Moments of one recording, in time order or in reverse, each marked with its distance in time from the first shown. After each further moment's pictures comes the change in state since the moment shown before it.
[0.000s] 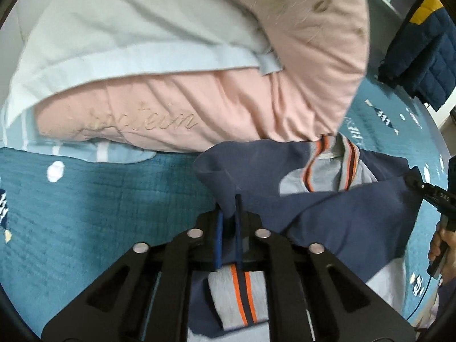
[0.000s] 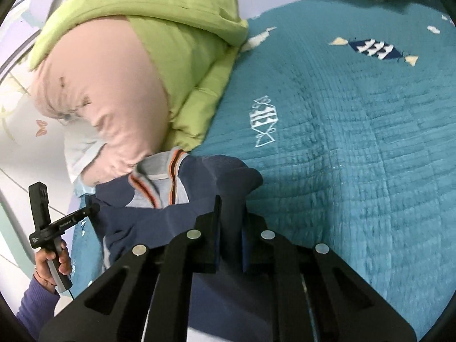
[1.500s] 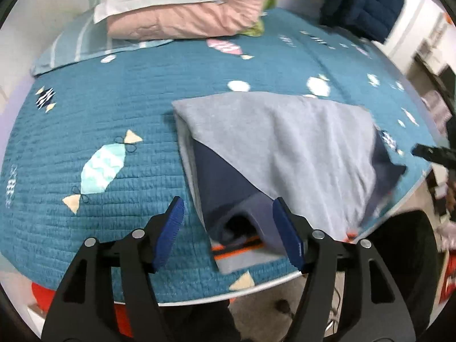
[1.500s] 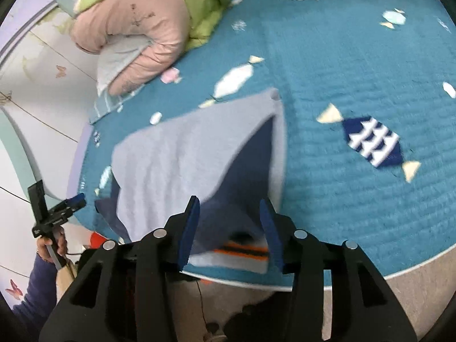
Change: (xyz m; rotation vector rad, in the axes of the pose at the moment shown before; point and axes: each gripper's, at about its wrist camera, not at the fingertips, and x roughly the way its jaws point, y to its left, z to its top) left arm -0.184 0.000 -0.297 0.118 0.096 -0.038; right arm -0.196 0.053 -0.265 0.043 0.156 -0.083
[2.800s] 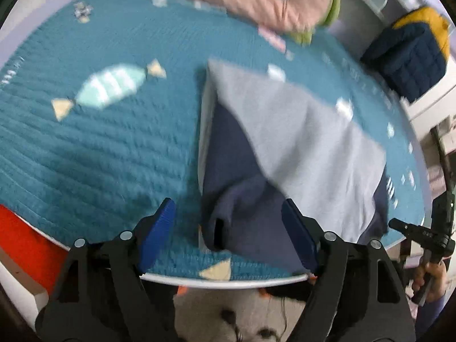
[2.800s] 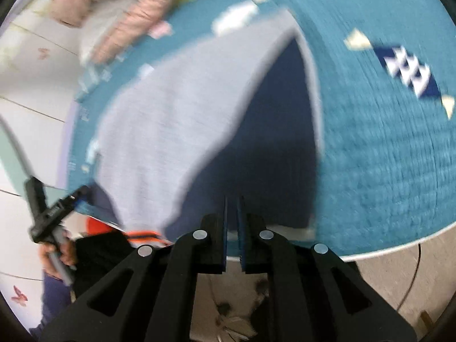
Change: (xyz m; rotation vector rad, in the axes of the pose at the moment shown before) left arm 0.013 0.029 -0.054 -0.351 -0.065 -0.108; right arm 0.044 0.021 -0.032 0.044 0.090 -0.012
